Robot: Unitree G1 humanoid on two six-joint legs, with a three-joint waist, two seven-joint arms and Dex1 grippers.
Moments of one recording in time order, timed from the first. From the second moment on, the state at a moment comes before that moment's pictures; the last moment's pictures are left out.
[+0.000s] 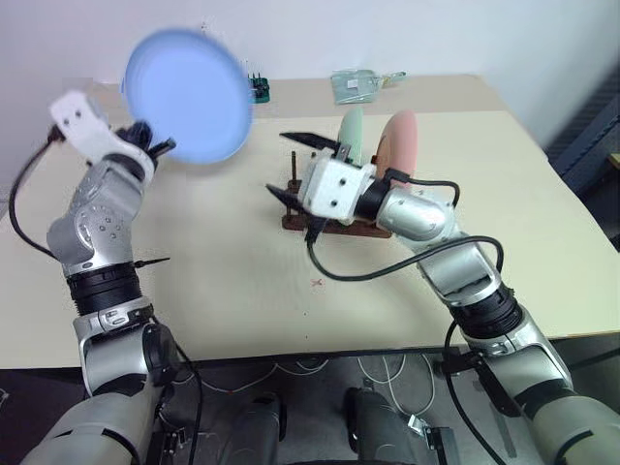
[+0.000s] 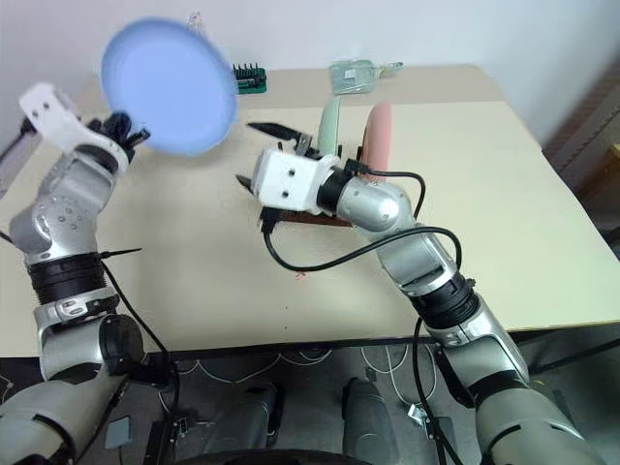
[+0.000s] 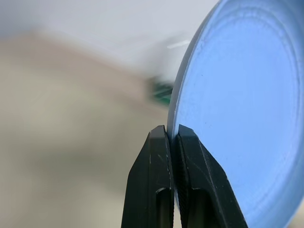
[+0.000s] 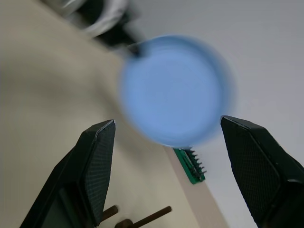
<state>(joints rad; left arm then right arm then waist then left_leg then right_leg) -0.82 0.39 0.41 0.00 -0.58 0.74 0.06 -0.79 -0.42 0.43 -0.14 -0.20 0.05 0.57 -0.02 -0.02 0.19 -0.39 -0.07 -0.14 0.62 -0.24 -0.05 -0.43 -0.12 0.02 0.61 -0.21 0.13</state>
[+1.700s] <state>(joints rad) -0.61 0.58 0.50 -0.25 -0.74 0.73 0.13 -0.90 -0.18 0.35 0.09 -0.30 -0.07 0.52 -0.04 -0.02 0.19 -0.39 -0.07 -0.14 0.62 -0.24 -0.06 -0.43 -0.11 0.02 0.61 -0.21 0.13</state>
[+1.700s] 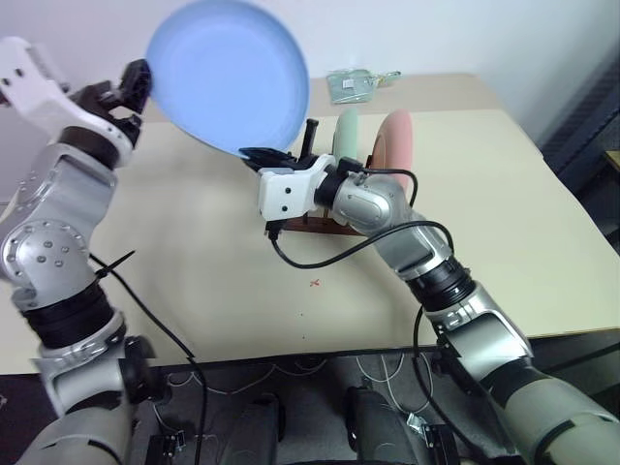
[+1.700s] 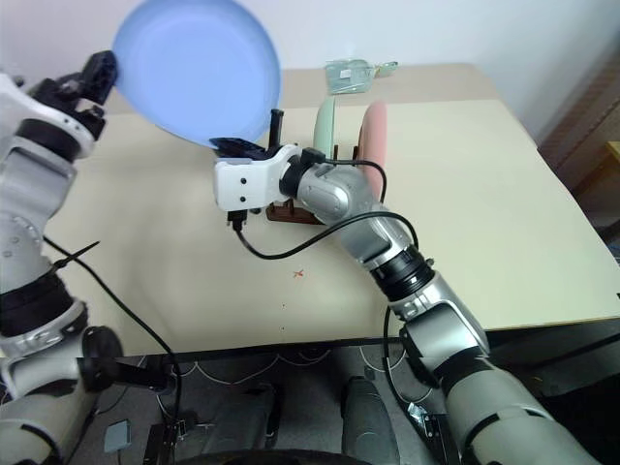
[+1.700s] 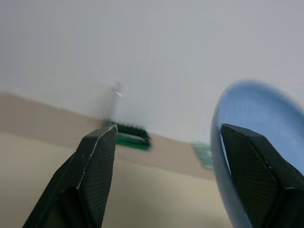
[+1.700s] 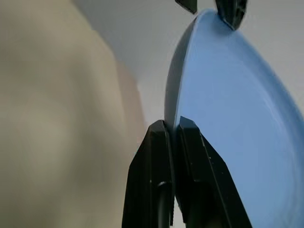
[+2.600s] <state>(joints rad) -0.09 0.54 0.21 -0.26 -0.43 0.42 -0.40 -0.86 0.13 -0.08 -0.25 0.59 0.75 0.27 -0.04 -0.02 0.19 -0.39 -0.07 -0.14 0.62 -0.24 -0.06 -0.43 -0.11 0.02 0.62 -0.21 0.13</state>
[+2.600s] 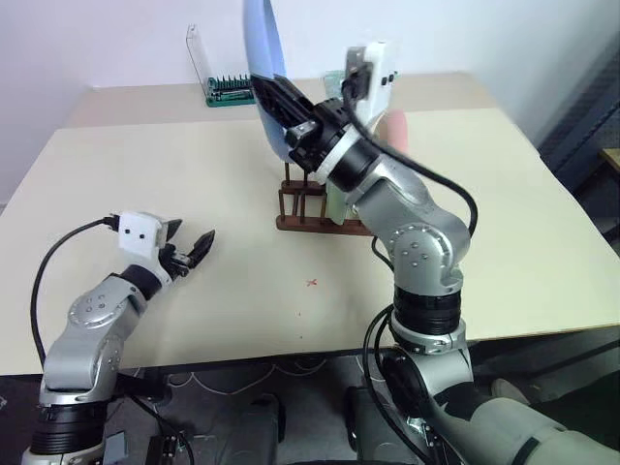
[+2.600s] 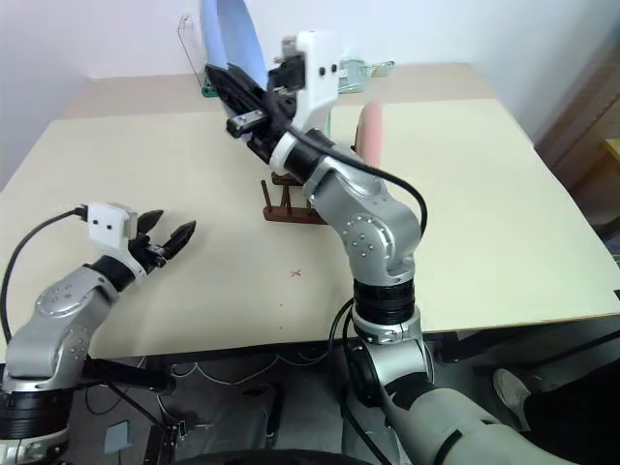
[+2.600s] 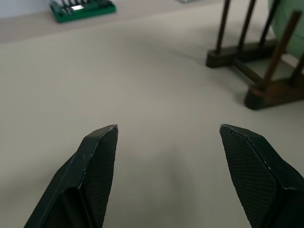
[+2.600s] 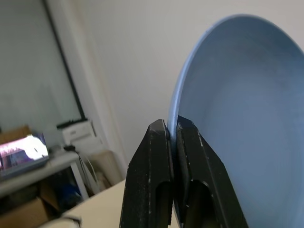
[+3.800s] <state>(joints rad) -0.06 0.49 0.15 -0.29 -0.36 0.38 -0.50 -0.89 0.14 -0.12 -0.10 0.92 0.84 -0.05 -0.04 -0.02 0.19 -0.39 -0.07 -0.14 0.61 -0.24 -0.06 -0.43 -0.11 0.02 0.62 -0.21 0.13</state>
